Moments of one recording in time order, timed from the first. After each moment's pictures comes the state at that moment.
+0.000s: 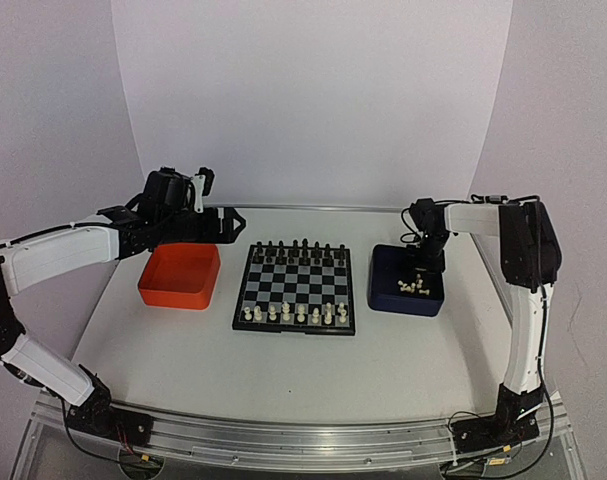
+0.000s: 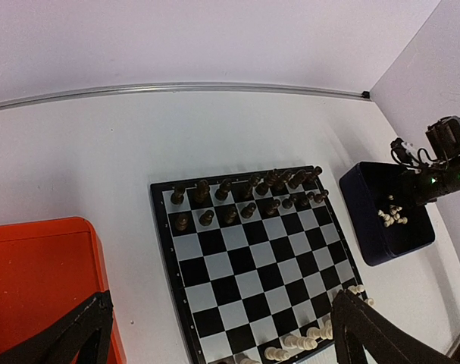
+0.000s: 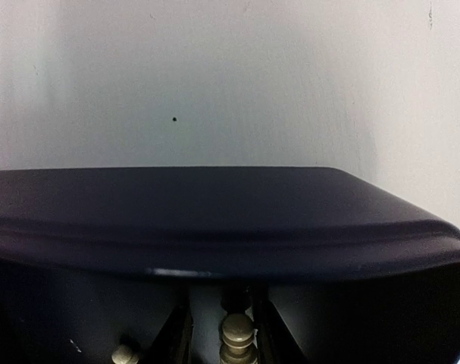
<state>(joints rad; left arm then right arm) -0.59 1.41 1.09 -0.19 -0.03 -0.37 0.24 2.16 1.59 -0.77 0.08 0.40</state>
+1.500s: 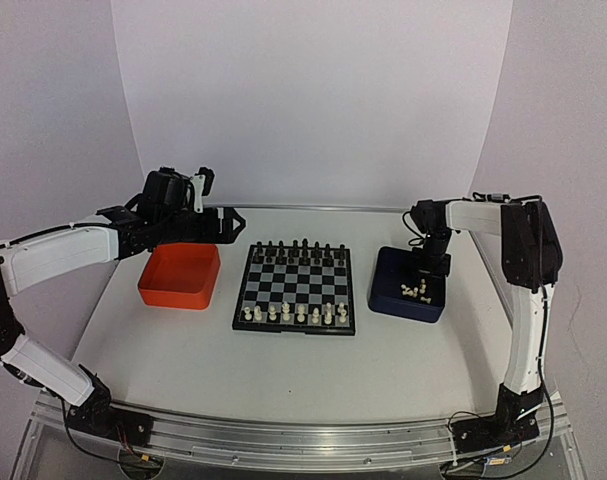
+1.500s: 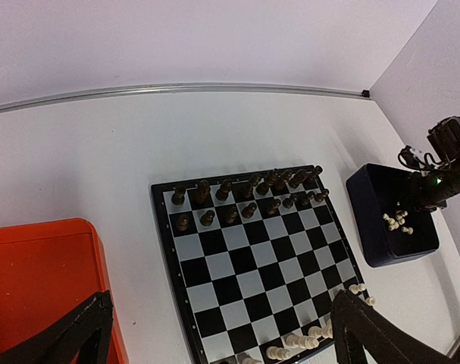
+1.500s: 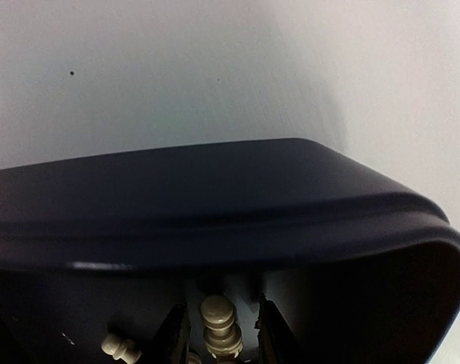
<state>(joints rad) -0.59 1.41 1.09 -0.19 -0.03 -0.35 0.24 2.16 1.61 -0.92 0.11 0.57</state>
